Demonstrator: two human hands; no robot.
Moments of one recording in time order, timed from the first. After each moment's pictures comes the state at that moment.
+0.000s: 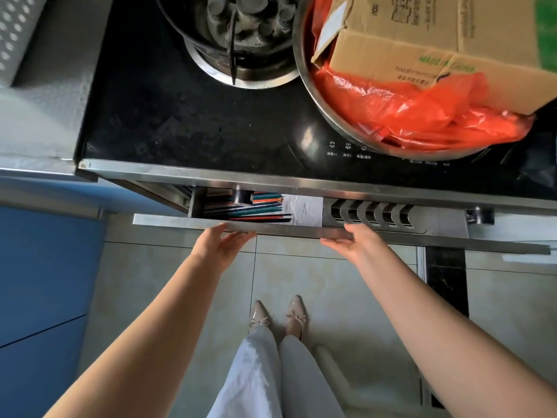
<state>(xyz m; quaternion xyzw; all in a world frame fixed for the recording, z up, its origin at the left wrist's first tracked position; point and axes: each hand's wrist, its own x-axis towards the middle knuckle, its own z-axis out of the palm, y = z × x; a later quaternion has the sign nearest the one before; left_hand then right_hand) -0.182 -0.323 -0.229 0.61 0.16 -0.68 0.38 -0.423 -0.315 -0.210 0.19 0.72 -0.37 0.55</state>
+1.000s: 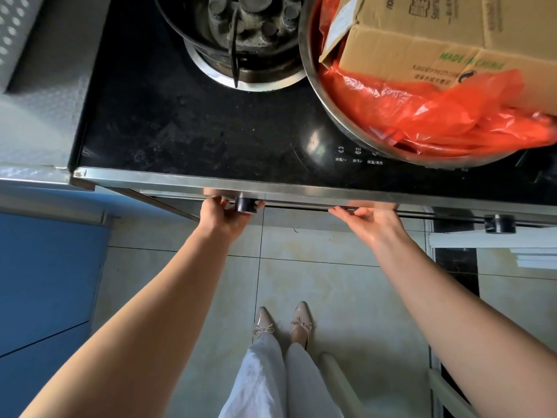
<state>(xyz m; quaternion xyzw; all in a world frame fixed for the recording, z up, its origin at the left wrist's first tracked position) -0.192 -0.392 -0.240 0.52 0.19 -0.68 0.47 -0.446 -0.360 -0.216 0.27 0.53 -0.55 0.59</state>
